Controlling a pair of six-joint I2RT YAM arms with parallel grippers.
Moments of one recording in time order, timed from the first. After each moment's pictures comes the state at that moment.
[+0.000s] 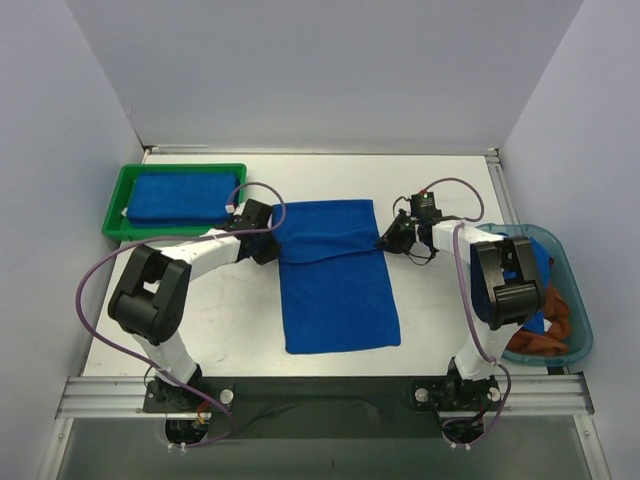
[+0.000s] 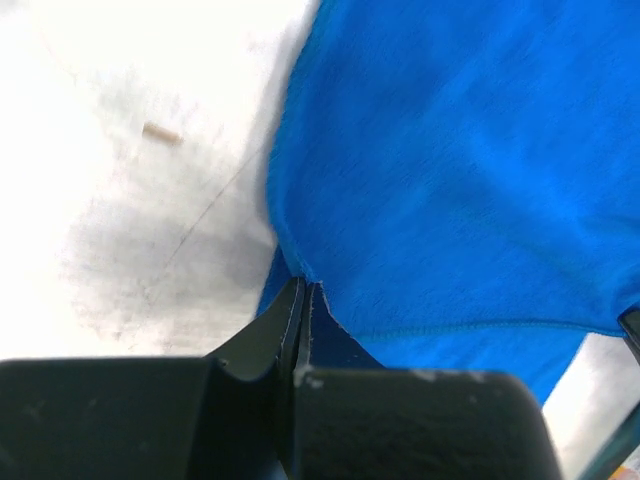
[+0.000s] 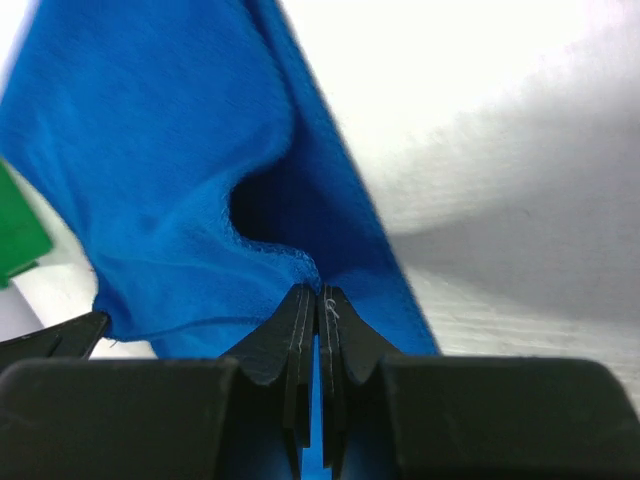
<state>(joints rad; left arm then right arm) -0.45 1.73 1.01 -0.25 -0.08 -0.99 0.19 1.79 0.97 -0.15 -0.29 0.78</state>
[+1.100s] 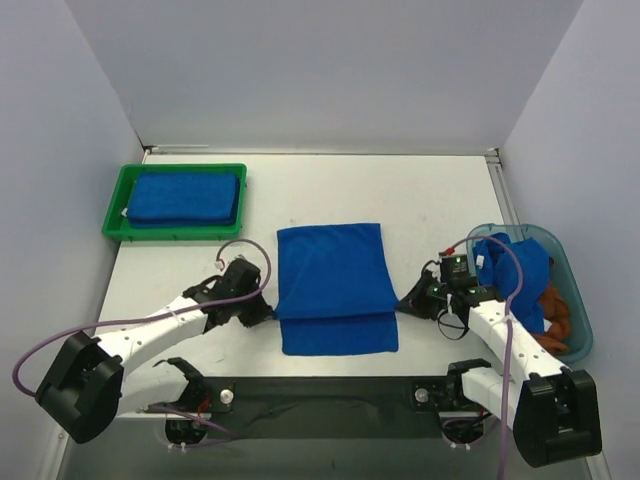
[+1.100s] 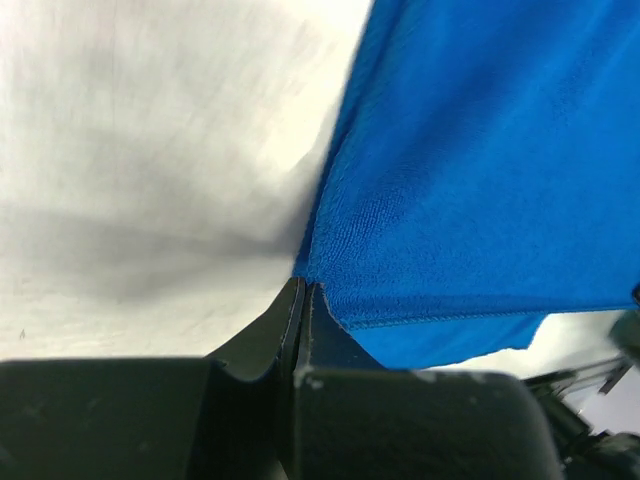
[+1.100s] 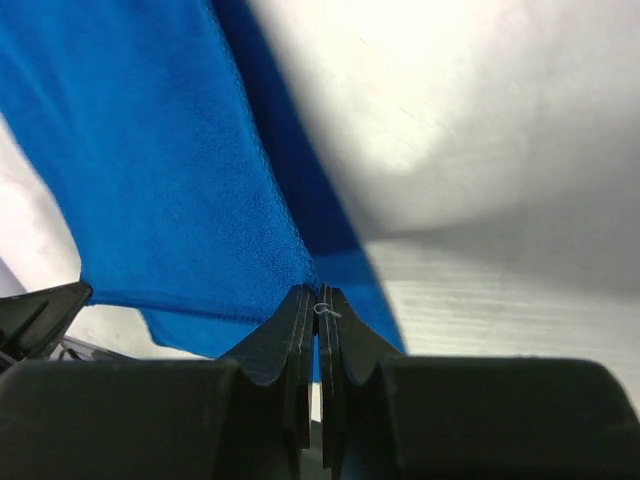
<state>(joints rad) -0.63 1.14 0.55 -0.40 -0.01 -1.12 0.16 1.00 0.45 -0.44 -0.32 0.74</state>
